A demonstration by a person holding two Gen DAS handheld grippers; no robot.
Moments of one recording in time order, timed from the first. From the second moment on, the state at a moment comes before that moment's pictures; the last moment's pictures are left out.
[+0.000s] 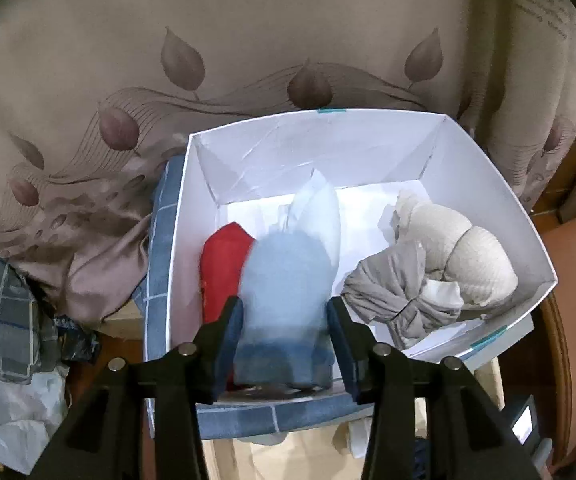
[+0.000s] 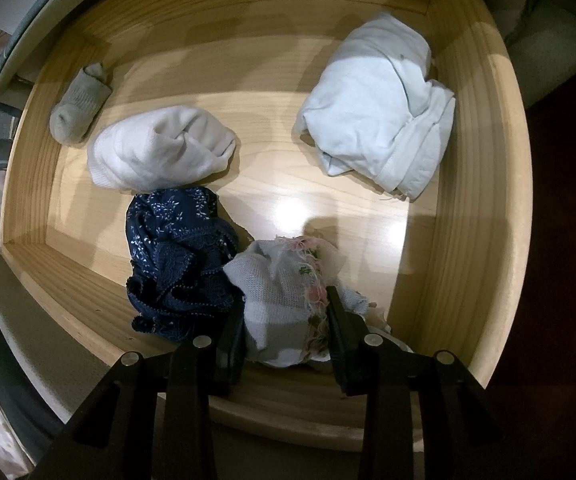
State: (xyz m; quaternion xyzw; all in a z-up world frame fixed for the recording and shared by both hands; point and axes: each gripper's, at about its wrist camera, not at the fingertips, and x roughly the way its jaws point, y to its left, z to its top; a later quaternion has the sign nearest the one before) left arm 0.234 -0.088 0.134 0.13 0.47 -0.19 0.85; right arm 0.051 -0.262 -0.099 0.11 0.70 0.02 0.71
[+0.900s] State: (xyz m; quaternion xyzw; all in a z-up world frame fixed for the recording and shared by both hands) left arm 0.128 -0.012 0.128 0.12 0.44 -0.17 0.88; right arm 0.055 -0.250 -0.099 0.08 0.71 0.01 0.70
